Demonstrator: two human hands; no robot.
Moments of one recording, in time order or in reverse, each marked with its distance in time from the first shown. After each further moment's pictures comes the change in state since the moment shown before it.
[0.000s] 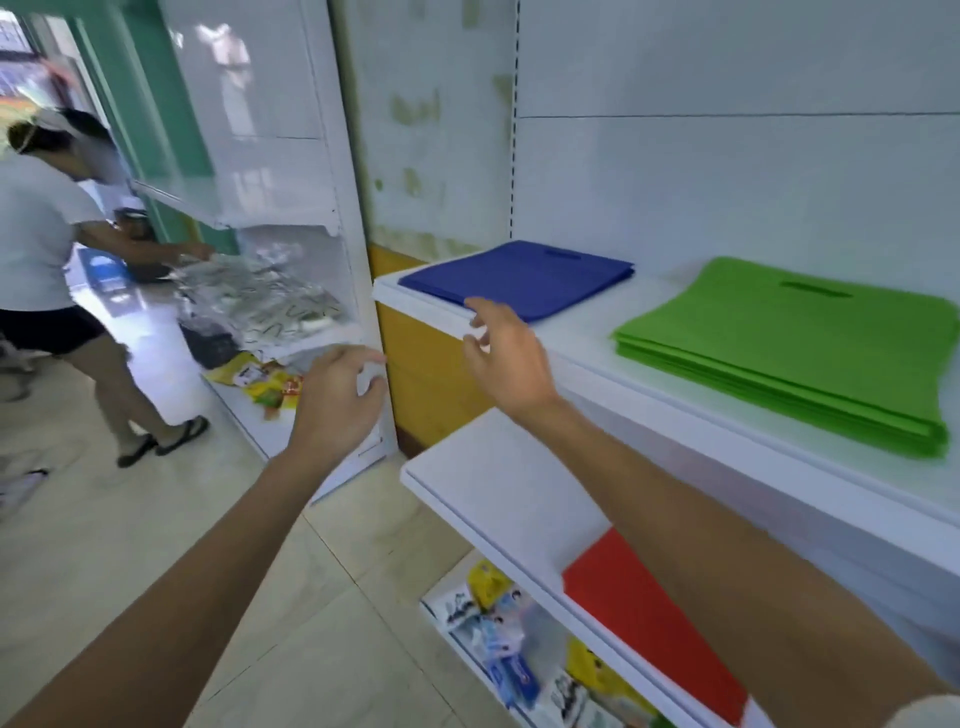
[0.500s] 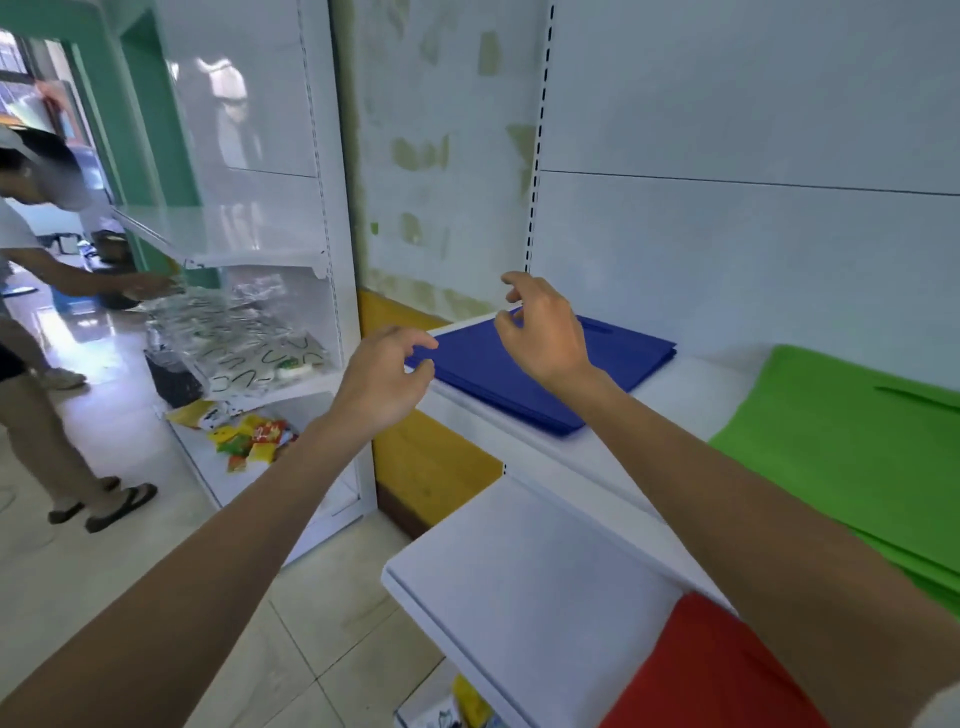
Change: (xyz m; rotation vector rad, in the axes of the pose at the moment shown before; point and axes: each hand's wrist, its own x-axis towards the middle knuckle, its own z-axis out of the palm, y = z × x) left_hand 0.167 -0.005 0.055 -0.134 -0.081 0.112; right_hand 0.170 0.056 0.022 -0.129 0.071 -0.035
